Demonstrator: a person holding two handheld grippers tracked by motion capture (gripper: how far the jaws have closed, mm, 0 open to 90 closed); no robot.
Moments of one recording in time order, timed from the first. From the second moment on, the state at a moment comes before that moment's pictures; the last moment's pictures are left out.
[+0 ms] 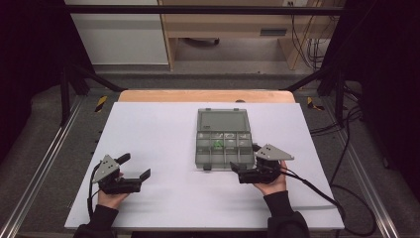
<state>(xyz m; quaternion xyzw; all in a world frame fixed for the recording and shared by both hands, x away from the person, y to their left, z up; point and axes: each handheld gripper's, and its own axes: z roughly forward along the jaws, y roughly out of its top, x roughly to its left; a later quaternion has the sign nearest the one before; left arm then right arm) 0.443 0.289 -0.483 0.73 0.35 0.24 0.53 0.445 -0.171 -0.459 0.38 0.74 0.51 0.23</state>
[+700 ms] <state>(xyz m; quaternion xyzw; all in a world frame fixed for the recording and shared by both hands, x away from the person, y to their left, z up) 0.441 0.287 -0.482 0.73 0.35 0.24 0.54 0.419 -0.214 -0.485 0.39 0.71 0.54 0.23</state>
